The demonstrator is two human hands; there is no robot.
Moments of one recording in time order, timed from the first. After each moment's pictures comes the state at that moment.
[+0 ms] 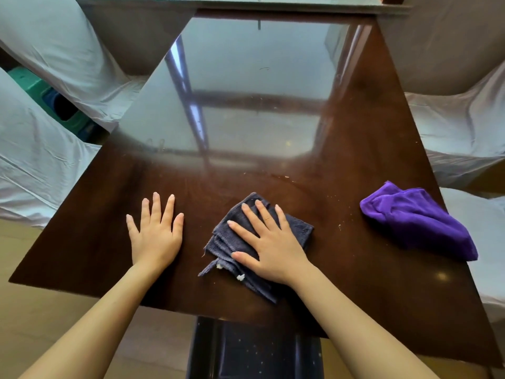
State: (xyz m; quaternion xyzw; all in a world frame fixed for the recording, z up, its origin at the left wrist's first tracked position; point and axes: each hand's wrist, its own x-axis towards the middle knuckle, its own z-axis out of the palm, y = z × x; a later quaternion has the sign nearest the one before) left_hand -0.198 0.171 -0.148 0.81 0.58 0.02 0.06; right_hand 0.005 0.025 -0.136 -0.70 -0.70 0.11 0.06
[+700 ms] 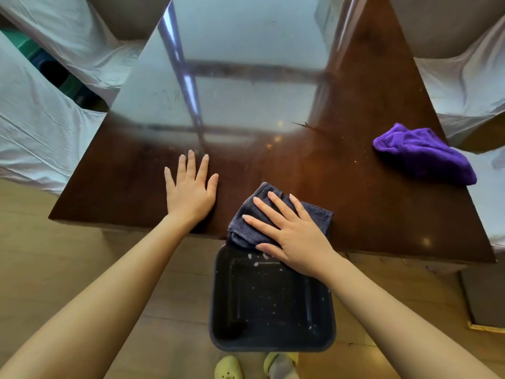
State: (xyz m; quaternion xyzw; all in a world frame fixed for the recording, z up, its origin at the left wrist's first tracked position) left_hand -0.219 0.139 -0.148 0.87 0.49 0.03 0.09; right_hand -0.074 -0.057 -0.138 -0.69 -0.72 0.07 0.02
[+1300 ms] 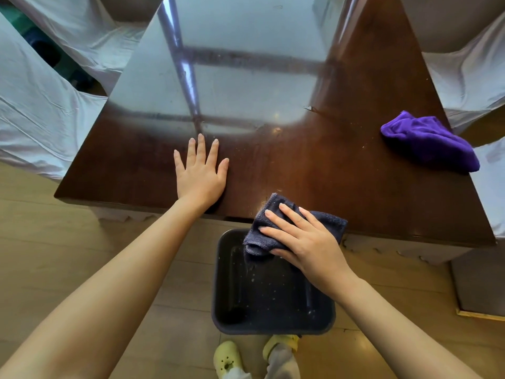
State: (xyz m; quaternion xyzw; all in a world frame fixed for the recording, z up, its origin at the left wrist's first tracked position) left_hand -0.221 0.137 -0.157 0.87 0.48 0.04 0.08; right_hand -0.113 -0.100 -0.123 -0.71 -0.70 0.04 0.12
